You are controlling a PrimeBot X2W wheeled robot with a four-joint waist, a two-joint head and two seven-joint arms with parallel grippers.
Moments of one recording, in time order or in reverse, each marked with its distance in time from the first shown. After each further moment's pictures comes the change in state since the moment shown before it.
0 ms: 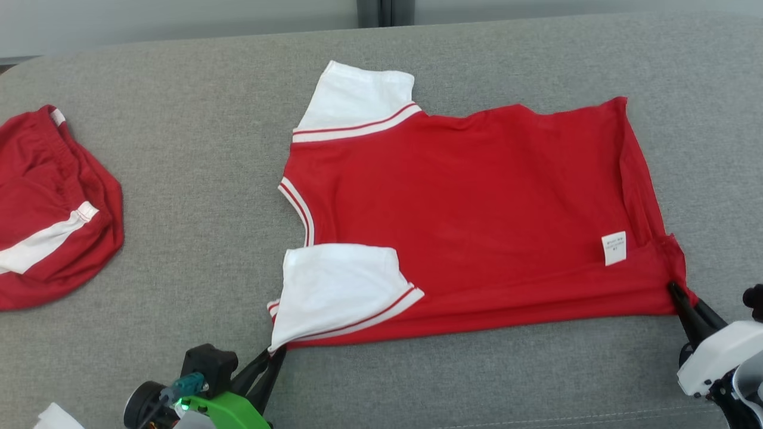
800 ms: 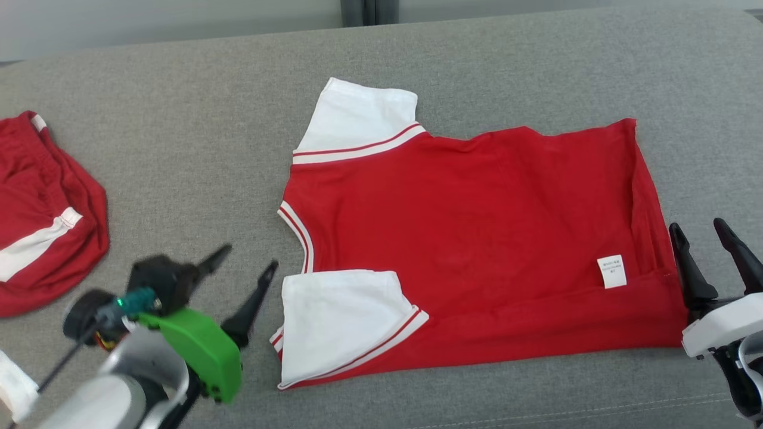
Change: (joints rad) left arm -0.076 0.153 0.077 -0.370 -0.014 0.099 0.227; right arm 0.065 0.085 -0.286 -0.219 -0.327 -0.001 -0.030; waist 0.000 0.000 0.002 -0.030
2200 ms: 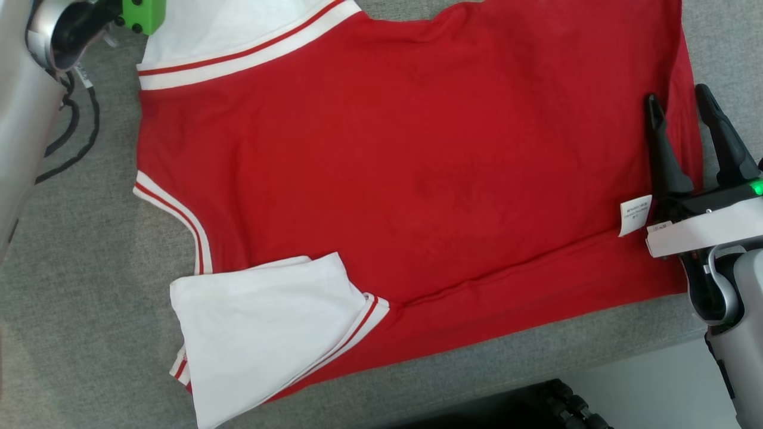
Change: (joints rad) left arm -1.155 -0.217 -0.130 0.866 -0.058 -0.286 0.340; right arm -0.230 0.135 -0.035 -0.185 -0.096 0.000 -0.001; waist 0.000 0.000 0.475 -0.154
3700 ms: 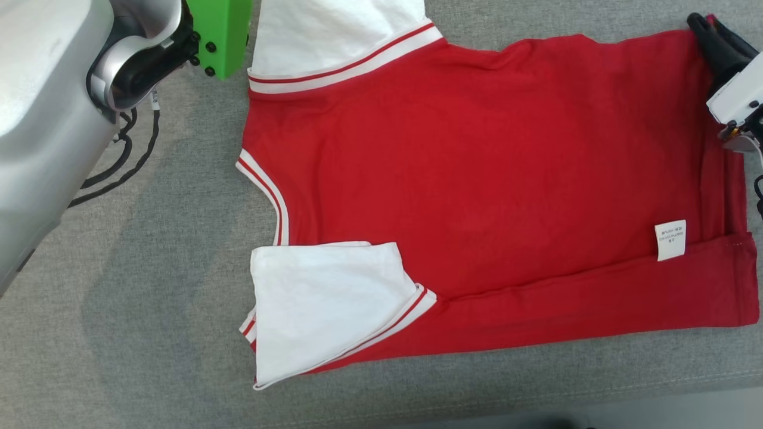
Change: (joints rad) left arm -0.023 0.060 -0.268 -0.224 -0.274 0.000 -0.164; right arm -0.429 -0.089 -0.002 0.351 0.388 -0.001 0.582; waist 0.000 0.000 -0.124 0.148
